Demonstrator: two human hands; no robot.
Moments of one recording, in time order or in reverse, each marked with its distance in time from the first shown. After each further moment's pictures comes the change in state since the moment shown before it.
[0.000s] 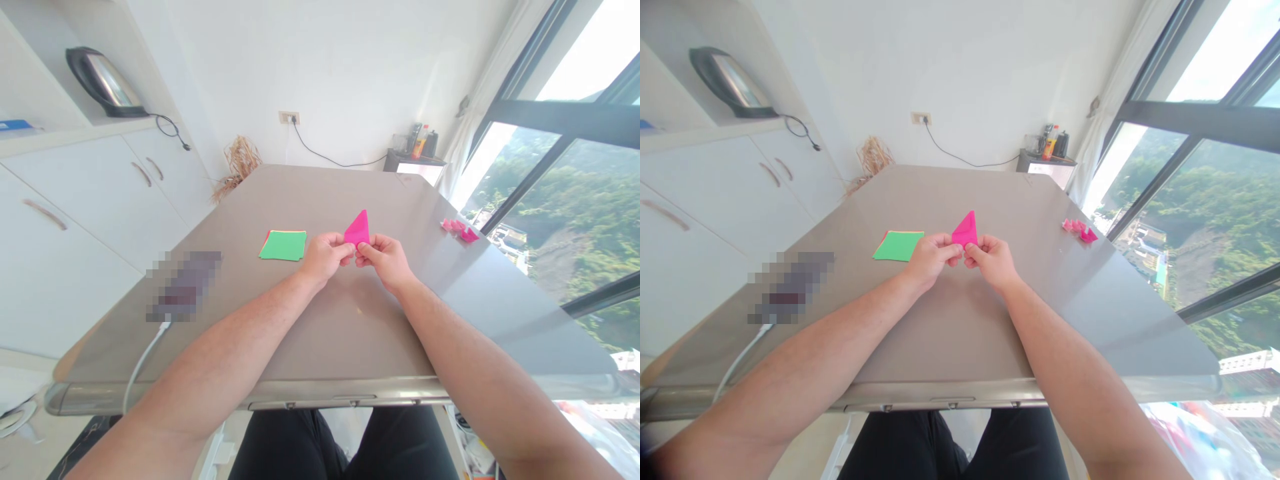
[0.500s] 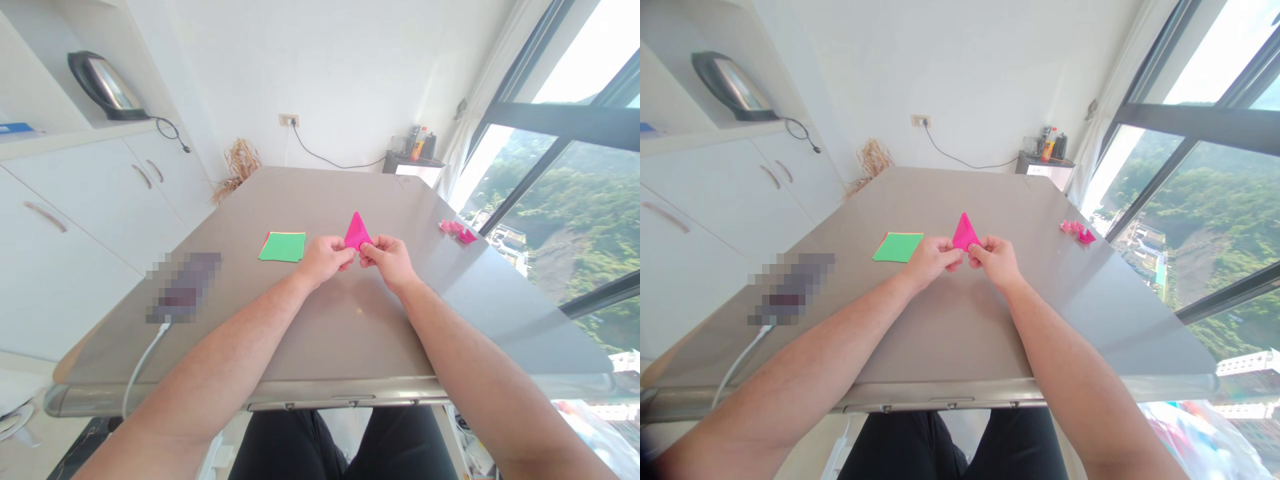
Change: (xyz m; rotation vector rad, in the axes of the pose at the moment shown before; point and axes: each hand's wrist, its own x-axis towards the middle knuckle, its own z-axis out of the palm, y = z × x) left_hand 0.001 0.001 -0.007 0.169 -0.126 0.007; right_hand 0.003 0.002 -0.009 -0.026 0.056 0.006
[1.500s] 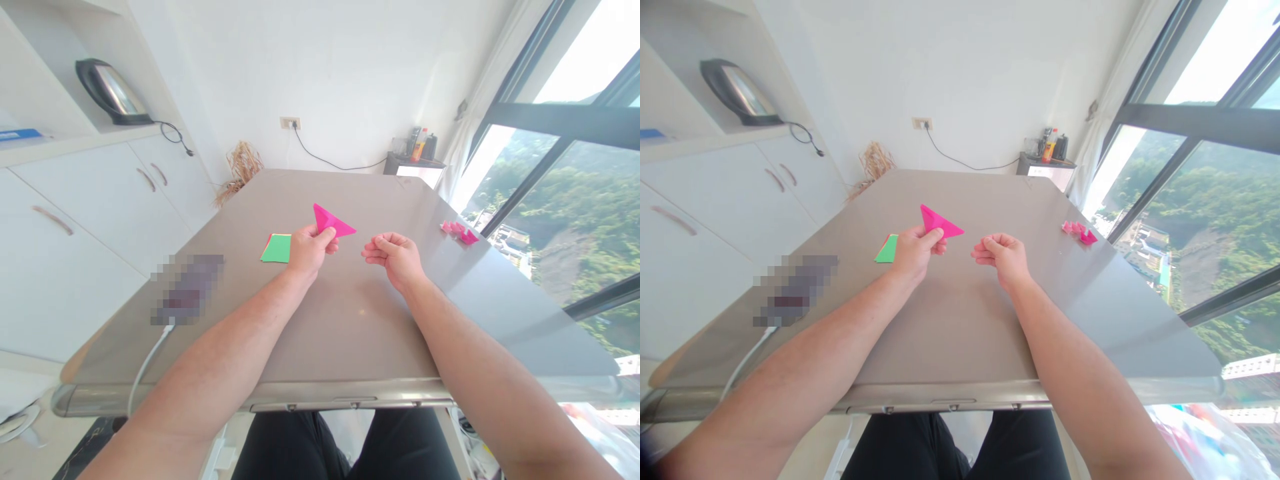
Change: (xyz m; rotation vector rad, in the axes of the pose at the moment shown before) left_hand 0.014 0.002 -0.016 -0.233 0.381 0.047; right_hand 0.000 -0.008 -0.009 0.182 0.092 0.087
